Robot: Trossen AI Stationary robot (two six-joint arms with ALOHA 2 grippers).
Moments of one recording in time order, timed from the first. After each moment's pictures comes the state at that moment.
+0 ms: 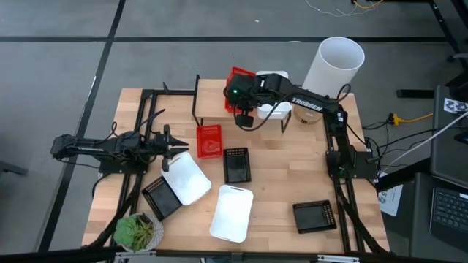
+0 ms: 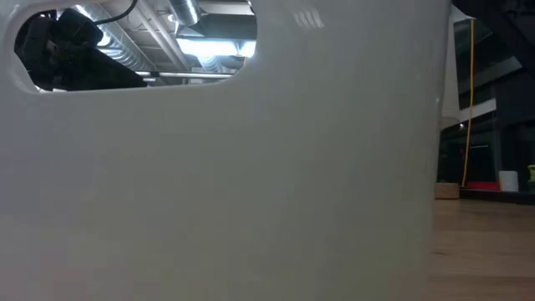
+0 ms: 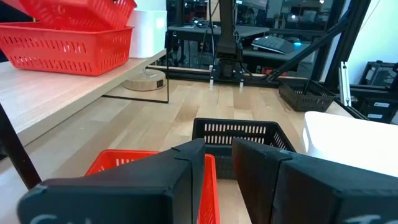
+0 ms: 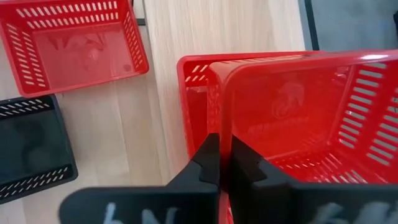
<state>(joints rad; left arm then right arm) 0.00 0.13 0.01 0.14 -0.15 -0.07 -0.24 2.07 2.28 -1.29 0.27 -0.21</state>
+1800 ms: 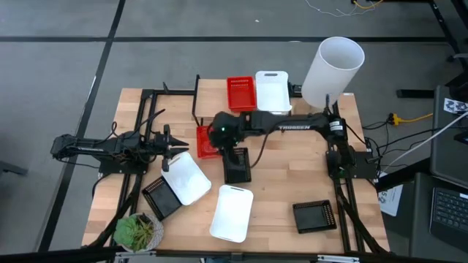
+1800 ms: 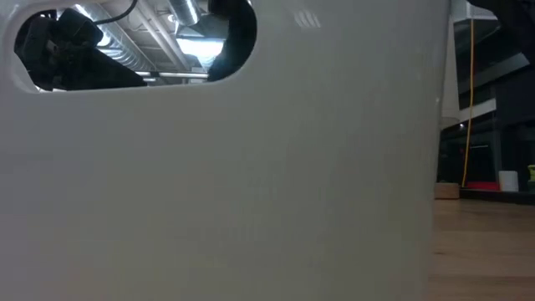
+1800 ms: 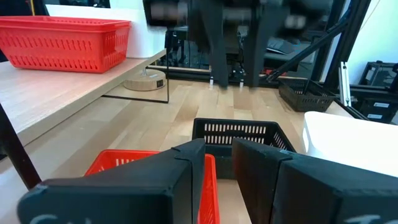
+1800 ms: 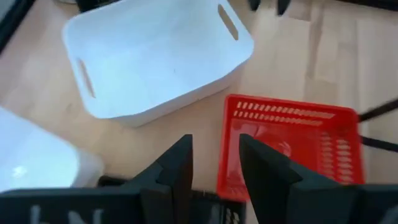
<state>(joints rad) 0.00 0.13 0.01 0.14 -0.15 -0.07 -0.05 2.07 1.87 -0.67 -0.20 -0.24</state>
